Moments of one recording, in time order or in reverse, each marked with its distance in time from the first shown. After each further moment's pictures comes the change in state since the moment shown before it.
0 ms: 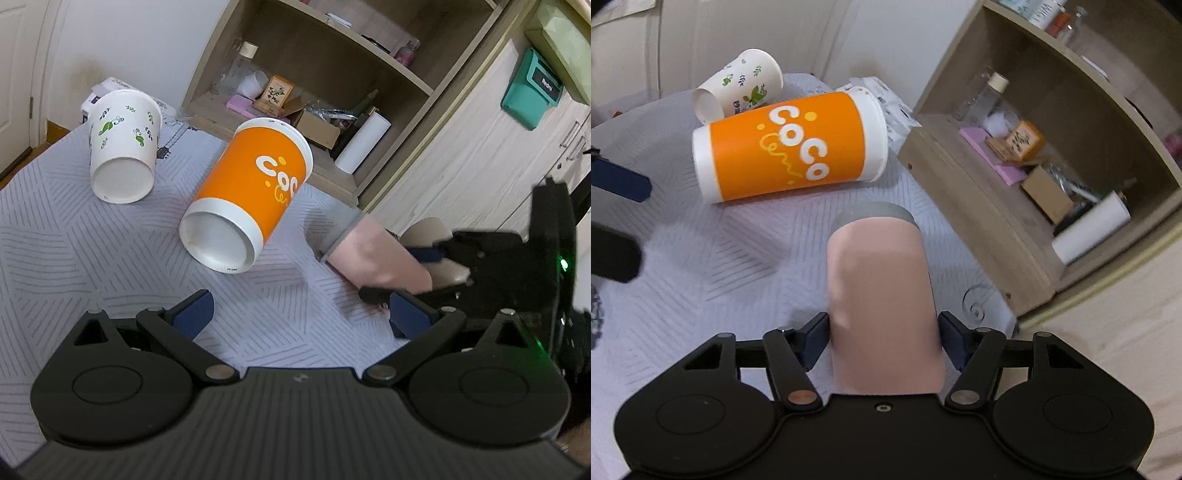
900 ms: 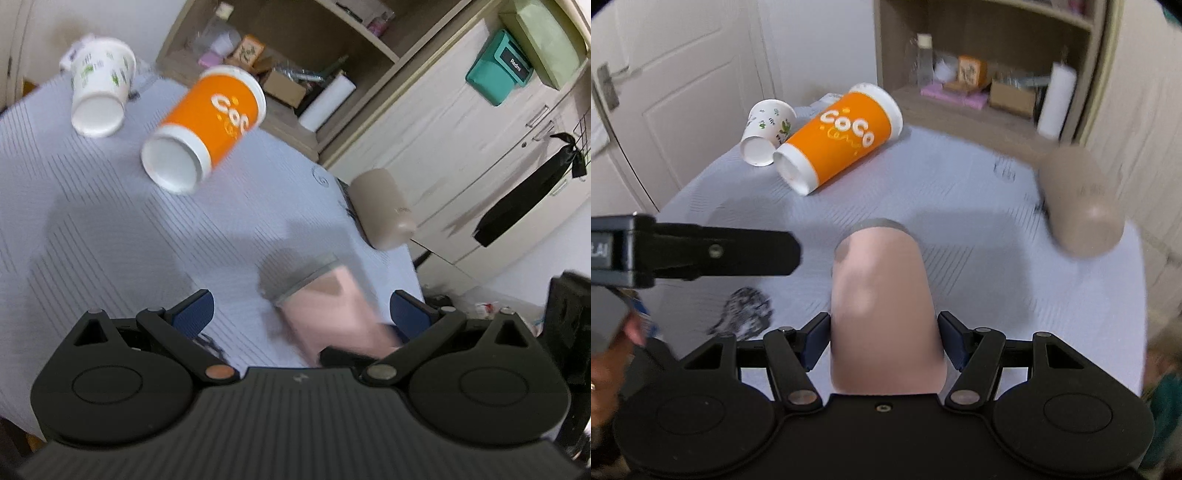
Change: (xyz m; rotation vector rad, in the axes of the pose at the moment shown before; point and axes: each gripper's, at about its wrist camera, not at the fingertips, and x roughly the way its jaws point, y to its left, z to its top) left arm -0.029 -0.021 -0.034 -0.054 0.139 -0.128; right arm -0.085 0.062 -0.074 0.557 -0.018 0.151
